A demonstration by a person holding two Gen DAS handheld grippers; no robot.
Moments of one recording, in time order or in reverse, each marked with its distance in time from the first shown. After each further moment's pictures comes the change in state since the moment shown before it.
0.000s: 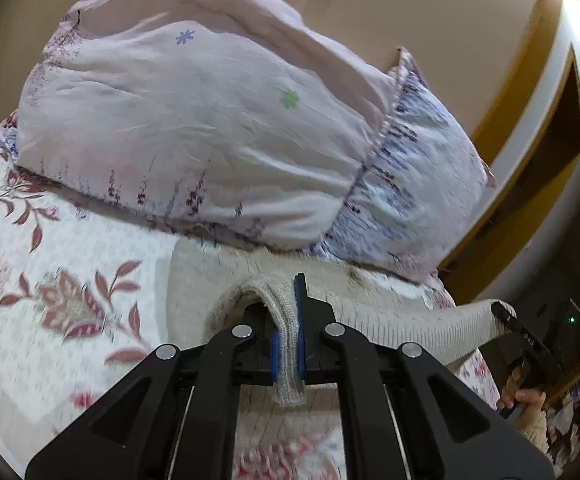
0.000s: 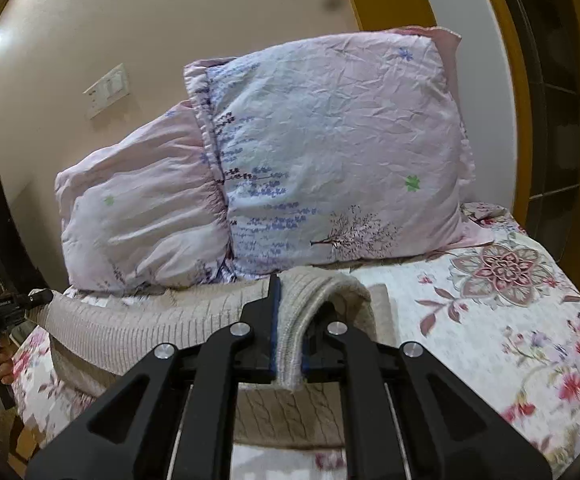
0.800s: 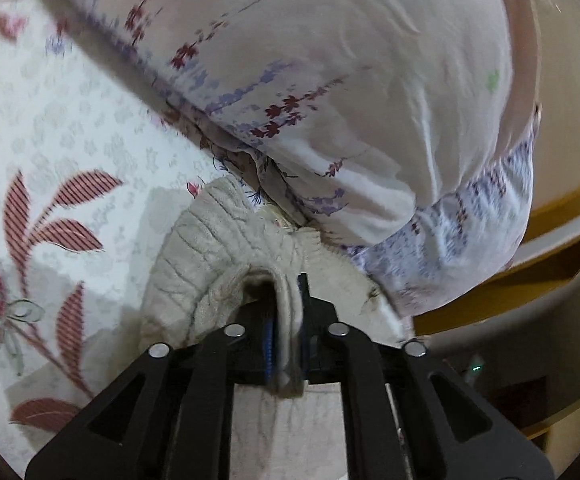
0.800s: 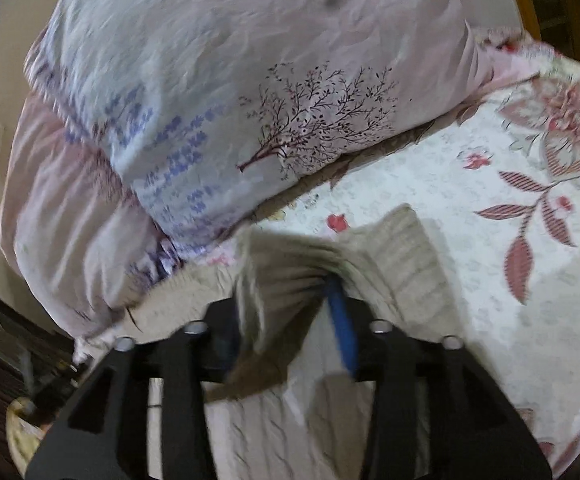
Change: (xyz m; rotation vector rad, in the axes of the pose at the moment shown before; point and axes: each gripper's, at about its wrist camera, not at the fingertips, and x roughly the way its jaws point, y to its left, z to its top) left arm 0.121 0.101 -0.014 -0.514 0.197 -0.140; right arm 0.173 -0.078 -0.029 0.447 0.329 0.060
